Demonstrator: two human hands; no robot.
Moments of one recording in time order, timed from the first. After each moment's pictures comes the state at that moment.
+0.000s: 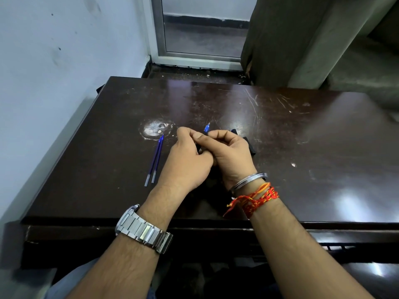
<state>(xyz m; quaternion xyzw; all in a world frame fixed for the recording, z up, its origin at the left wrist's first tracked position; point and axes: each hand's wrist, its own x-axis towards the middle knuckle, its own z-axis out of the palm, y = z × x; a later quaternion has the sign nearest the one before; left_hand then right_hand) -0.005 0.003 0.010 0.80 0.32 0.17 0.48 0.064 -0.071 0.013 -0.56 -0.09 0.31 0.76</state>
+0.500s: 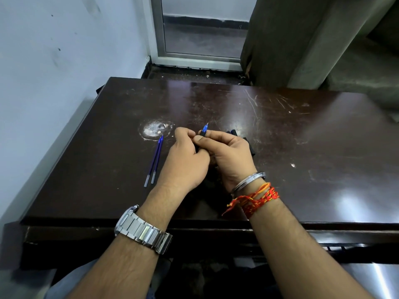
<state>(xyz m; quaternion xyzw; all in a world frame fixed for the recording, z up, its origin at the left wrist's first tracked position) -0.004 0.003 0.011 0.79 0.33 0.18 0.49 0.063 -0.073 0.013 -0.56 -0.10 0.31 0.76</state>
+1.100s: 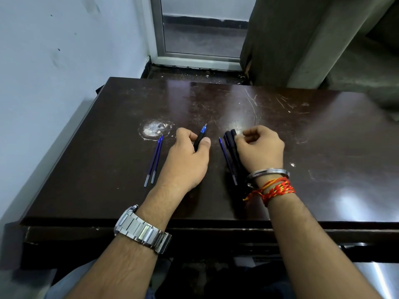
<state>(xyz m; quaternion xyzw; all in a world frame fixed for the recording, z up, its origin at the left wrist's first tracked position) -0.004 0.004 0.012 0.79 0.34 0.15 0.49 0.113 -0.103 0.006 -0.88 -0.12 -0.03 0.45</state>
